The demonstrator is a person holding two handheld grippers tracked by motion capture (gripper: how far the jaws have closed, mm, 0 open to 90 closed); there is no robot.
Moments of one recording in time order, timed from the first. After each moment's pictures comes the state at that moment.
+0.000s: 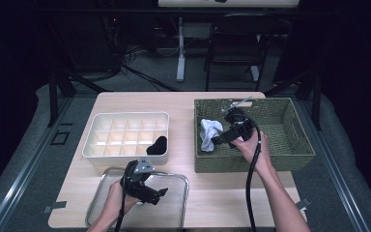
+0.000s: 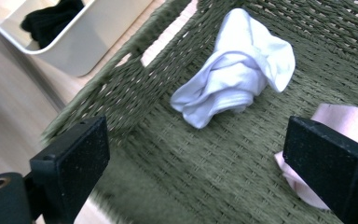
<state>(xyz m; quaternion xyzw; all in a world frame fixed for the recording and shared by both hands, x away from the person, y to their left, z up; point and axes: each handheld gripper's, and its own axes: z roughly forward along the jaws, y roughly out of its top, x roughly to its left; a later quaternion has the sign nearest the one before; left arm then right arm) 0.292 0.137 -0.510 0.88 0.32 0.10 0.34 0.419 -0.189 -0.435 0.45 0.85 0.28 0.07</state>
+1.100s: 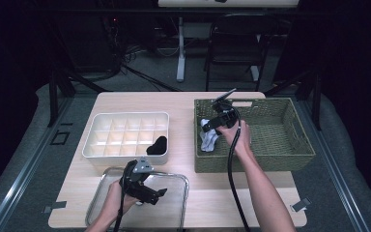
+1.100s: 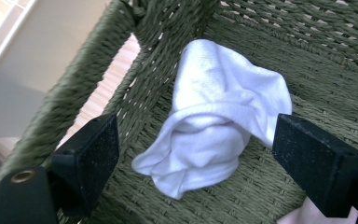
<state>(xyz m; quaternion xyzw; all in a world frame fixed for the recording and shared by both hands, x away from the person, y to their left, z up) 0.294 0.140 -0.511 0.88 0.32 0.09 0.34 0.495 -0.164 -0.475 0.52 0.82 0.24 0.05</state>
